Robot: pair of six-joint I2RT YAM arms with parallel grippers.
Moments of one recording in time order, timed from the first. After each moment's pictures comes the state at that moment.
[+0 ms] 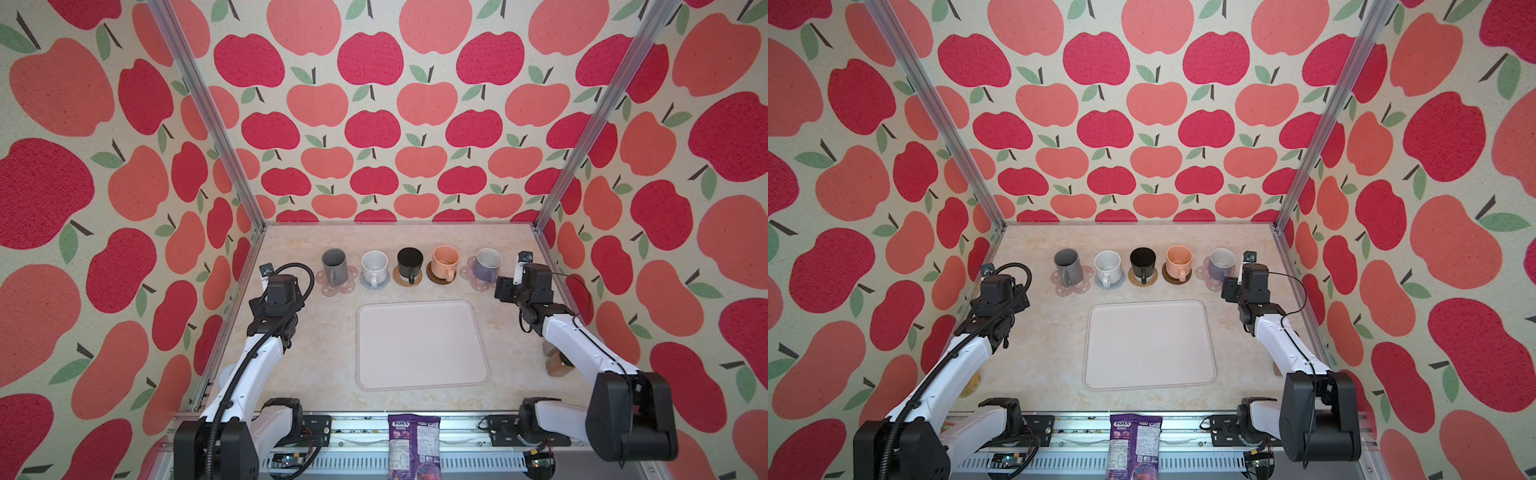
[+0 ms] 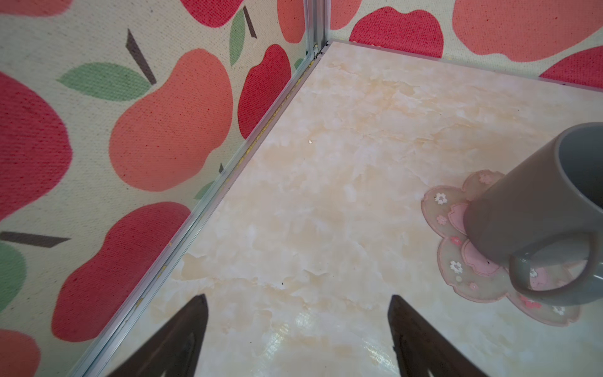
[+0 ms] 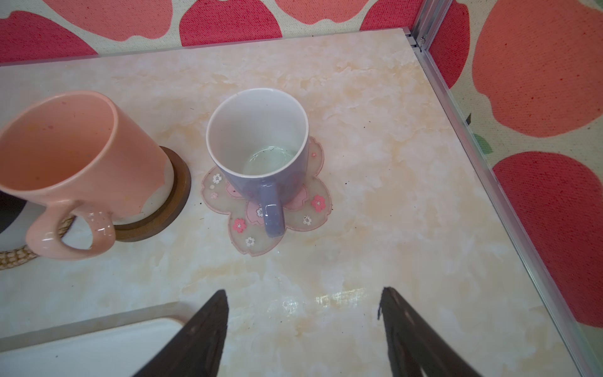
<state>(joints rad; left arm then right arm) -0.03 1.05 0.62 -0.24 -0.49 -0.24 0.11 1.26 0.68 -0.06 0.11 0.07</state>
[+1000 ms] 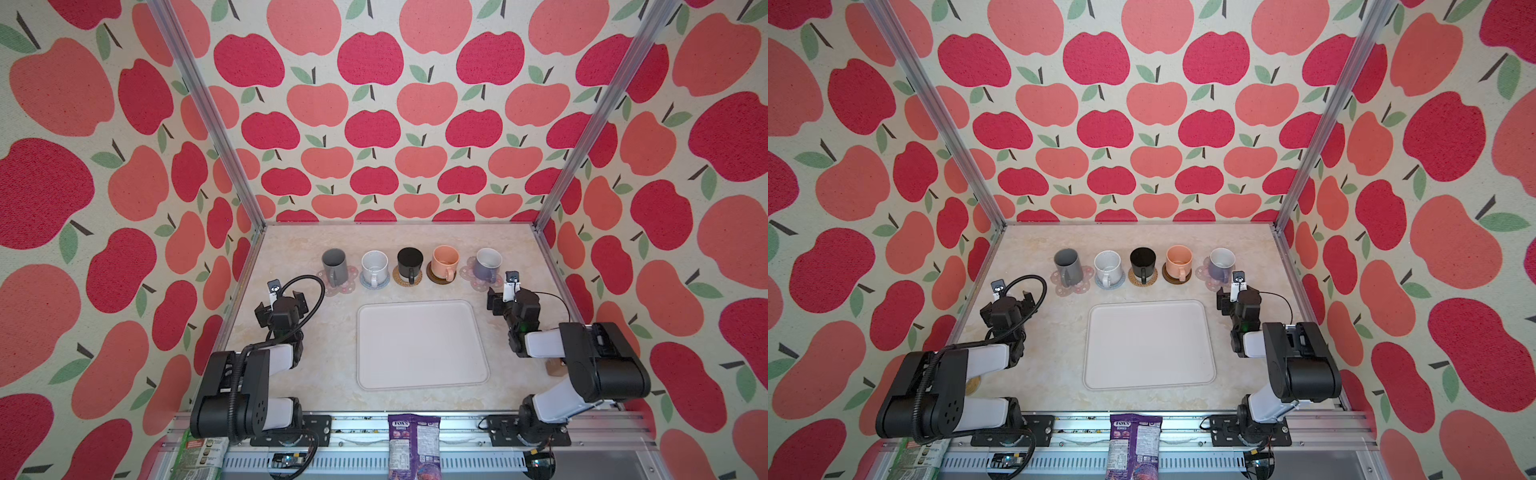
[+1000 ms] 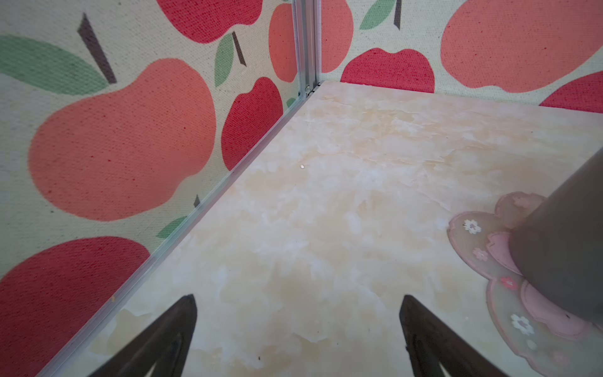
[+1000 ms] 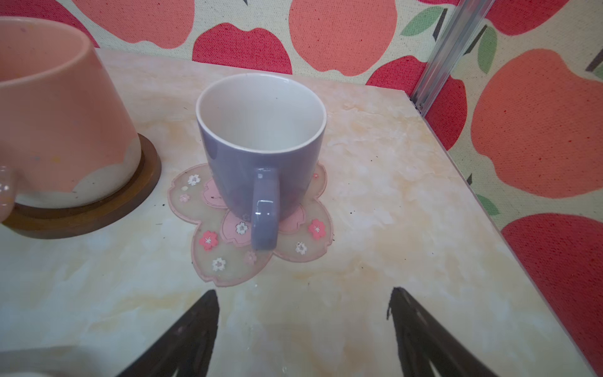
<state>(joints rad) 0.02 1.40 0.27 0.75 -0.43 -0.08 0.11 1.58 0.33 0.89 0.10 -0.14</state>
